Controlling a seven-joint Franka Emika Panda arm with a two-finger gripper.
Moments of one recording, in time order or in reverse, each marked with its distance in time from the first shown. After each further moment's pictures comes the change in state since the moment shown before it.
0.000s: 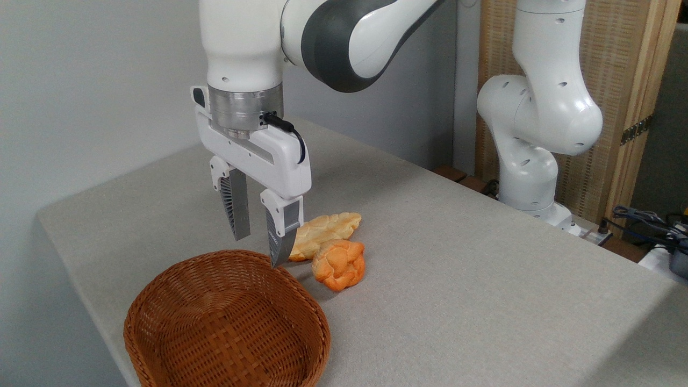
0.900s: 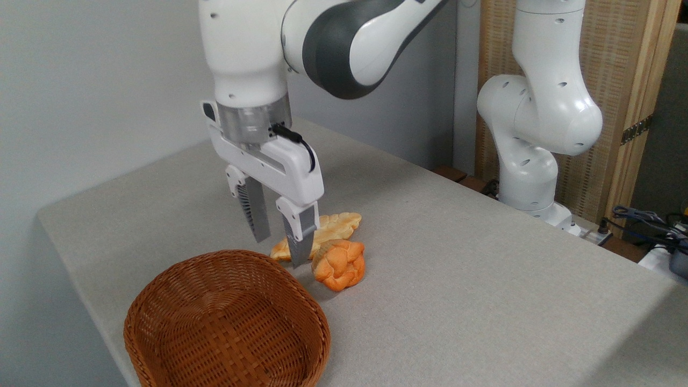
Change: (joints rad) arm -0.005 0.003 0.003 -0.027 0.000 -0.082 0.000
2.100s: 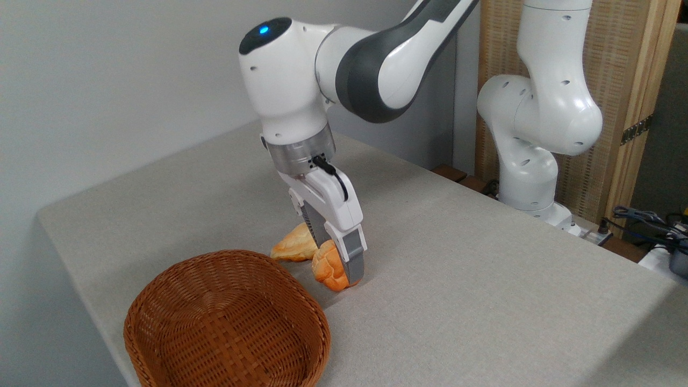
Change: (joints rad) arm -0.001 -0.079 0.006 -0.220 0.113 -0.002 0.188
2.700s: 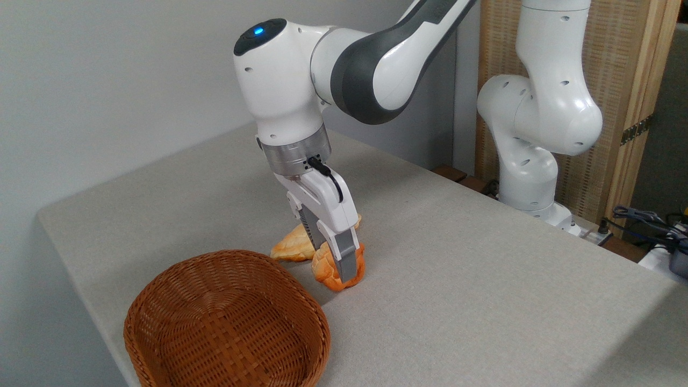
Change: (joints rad) arm 0.000 0.012 0.000 0.022 0.000 0.002 0.000
